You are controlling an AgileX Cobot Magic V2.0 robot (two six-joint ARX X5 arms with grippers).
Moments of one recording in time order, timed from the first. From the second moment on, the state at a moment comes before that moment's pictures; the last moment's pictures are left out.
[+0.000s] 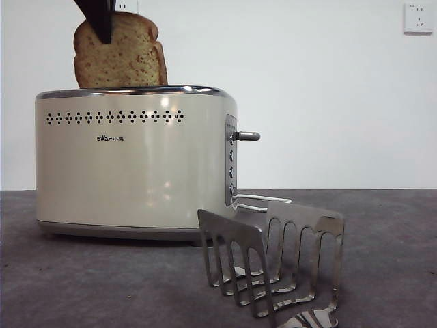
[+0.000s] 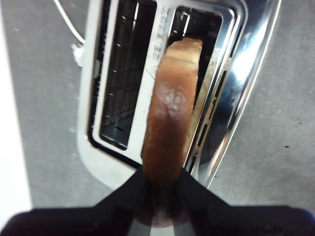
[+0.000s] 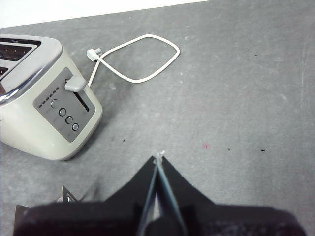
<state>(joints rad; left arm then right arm) -0.55 1.66 1.89 -1.32 -0.26 0.97 0.02 0.47 0.76 -0.77 -0.28 0.08</state>
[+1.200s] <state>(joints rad) -0.54 1.75 1.89 -1.26 -0.20 0.97 0.02 0.54 0.76 -0.76 -0.28 0.06</state>
